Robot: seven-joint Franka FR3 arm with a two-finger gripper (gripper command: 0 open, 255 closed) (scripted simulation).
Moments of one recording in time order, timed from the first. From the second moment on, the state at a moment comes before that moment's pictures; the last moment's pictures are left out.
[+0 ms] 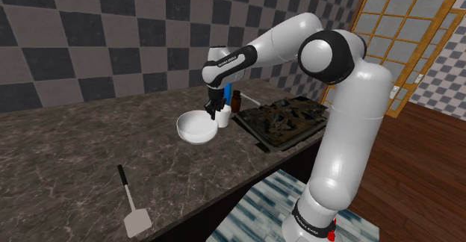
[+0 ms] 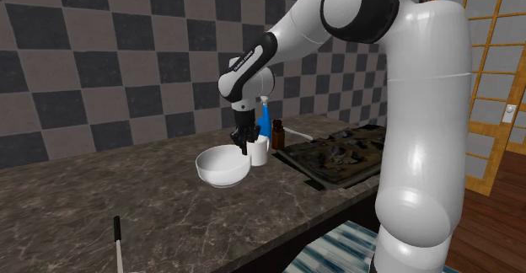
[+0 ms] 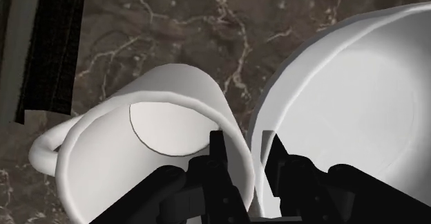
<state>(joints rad) -0.02 0.15 -0.16 -2.04 -0.03 2.17 -0.13</state>
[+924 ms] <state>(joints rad) -0.02 0.08 -0.16 -1.93 -0.04 1.99 -0.13</state>
